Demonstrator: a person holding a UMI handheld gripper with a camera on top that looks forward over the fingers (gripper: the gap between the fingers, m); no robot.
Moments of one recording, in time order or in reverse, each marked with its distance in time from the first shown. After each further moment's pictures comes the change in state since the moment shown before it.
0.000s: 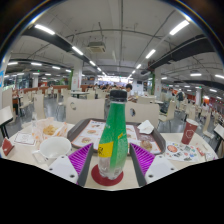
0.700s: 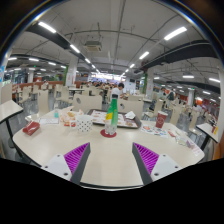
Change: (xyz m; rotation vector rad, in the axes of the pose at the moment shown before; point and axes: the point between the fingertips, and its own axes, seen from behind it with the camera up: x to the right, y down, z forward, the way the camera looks) arm -0.018 0.045 -0.278 -0.034 0.095 -0.028
